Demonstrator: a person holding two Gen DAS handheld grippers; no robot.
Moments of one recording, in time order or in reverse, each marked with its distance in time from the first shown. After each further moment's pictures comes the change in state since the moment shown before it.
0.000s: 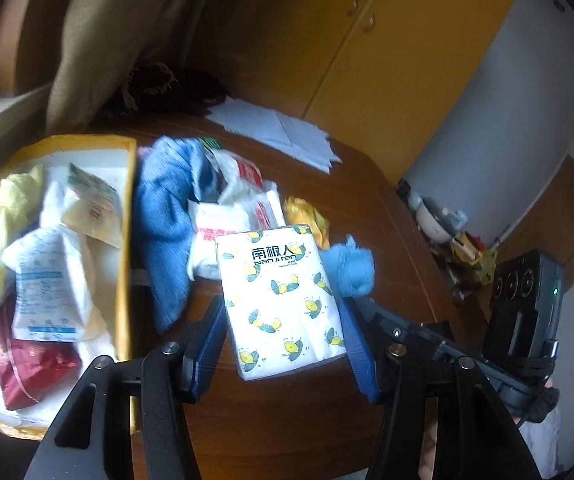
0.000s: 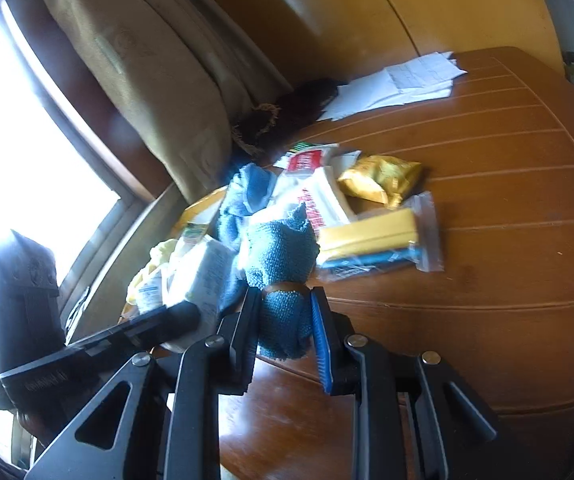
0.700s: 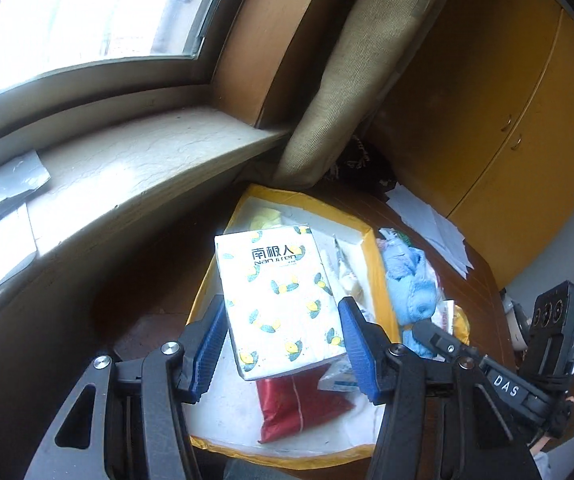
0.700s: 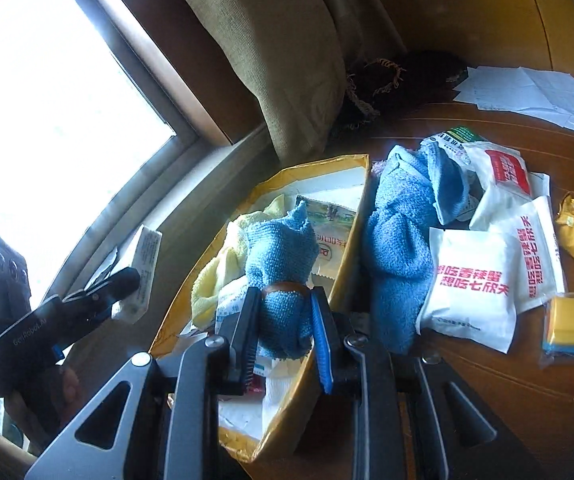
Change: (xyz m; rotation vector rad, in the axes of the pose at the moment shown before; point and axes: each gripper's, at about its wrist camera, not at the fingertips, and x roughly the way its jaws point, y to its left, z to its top) left arm -0.092 0.159 0.017 -0.285 -0.159 0.351; right arm 0.127 0.124 0.015 -0.205 0.176 0.117
